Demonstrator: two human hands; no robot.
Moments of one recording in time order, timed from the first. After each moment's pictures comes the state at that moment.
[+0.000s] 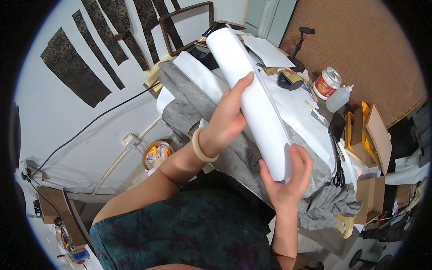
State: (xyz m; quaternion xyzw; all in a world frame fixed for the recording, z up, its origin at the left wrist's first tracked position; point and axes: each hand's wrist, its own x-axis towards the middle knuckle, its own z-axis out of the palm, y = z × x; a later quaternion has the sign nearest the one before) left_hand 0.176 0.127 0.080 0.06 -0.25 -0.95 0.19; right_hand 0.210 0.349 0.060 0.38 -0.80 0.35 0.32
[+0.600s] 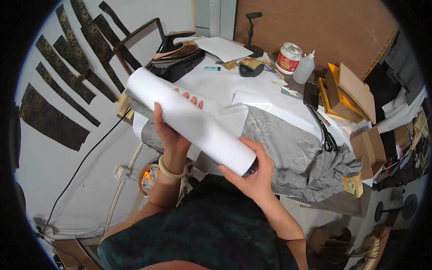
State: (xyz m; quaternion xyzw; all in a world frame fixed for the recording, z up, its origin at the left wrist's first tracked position) left_hand 0.228 0.087 0.041 -0.03 -0.21 -0.95 0.24; right_hand 0.240 0.323 0.041 0.27 -0.74 0.61 0.05
